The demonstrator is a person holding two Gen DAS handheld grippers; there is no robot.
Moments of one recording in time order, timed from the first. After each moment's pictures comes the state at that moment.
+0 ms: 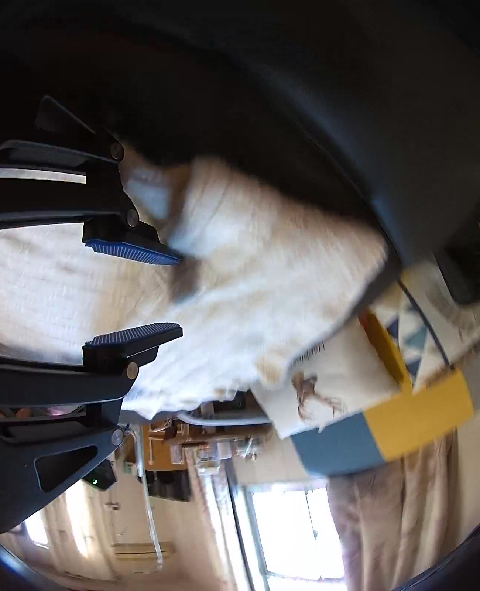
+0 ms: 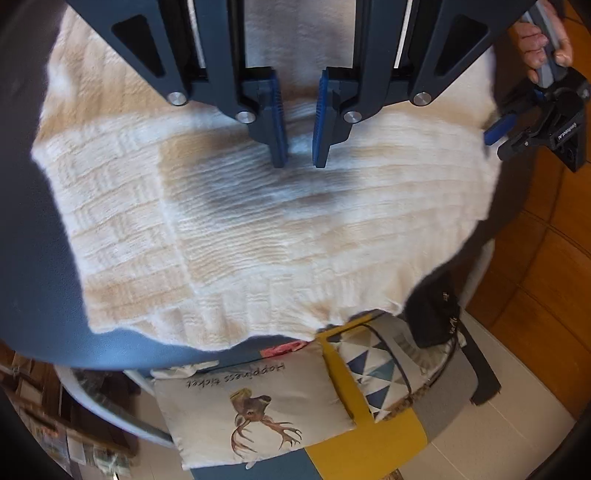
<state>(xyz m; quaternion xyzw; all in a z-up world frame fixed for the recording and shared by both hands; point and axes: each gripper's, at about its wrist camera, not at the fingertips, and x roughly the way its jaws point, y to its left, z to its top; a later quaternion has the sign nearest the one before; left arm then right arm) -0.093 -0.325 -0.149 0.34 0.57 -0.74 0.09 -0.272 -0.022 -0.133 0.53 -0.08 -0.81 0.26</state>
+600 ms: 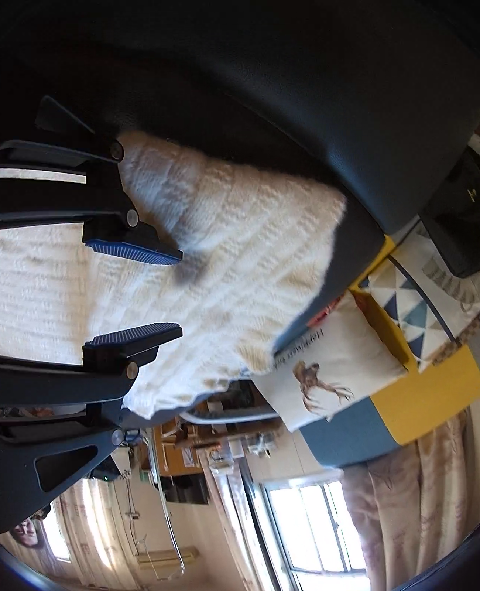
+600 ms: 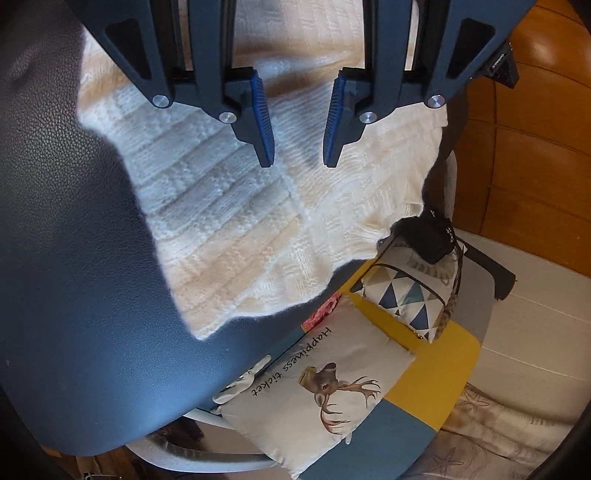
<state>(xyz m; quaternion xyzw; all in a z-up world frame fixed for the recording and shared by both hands) -0.116 -0.333 -0.131 0.37 0.51 -0.77 0.09 -0.323 0.060 -0.150 0.54 -0.28 -0.76 0.23</state>
